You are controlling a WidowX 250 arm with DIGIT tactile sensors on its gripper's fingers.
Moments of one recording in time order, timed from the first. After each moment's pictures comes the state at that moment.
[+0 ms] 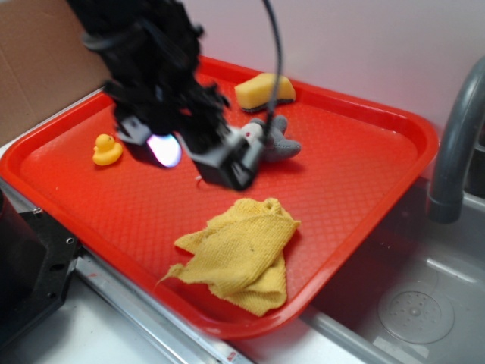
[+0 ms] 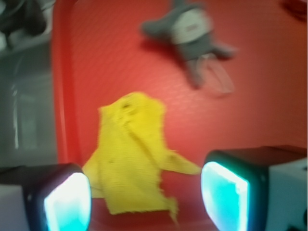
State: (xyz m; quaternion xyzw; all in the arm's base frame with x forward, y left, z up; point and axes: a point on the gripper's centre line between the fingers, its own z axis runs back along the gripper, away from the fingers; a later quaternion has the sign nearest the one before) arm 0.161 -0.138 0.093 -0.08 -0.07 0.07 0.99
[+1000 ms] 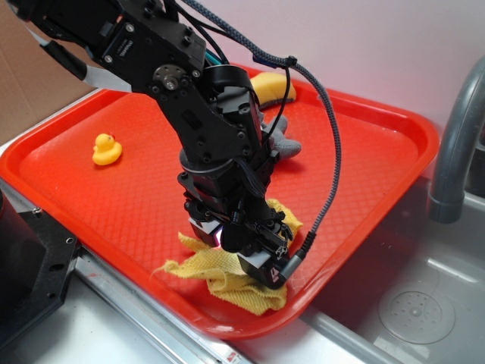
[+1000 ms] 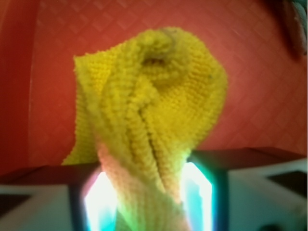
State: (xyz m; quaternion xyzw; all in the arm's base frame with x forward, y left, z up) arm 0.165 -0.159 0.021 -0.04 -0.04 0.02 1.00
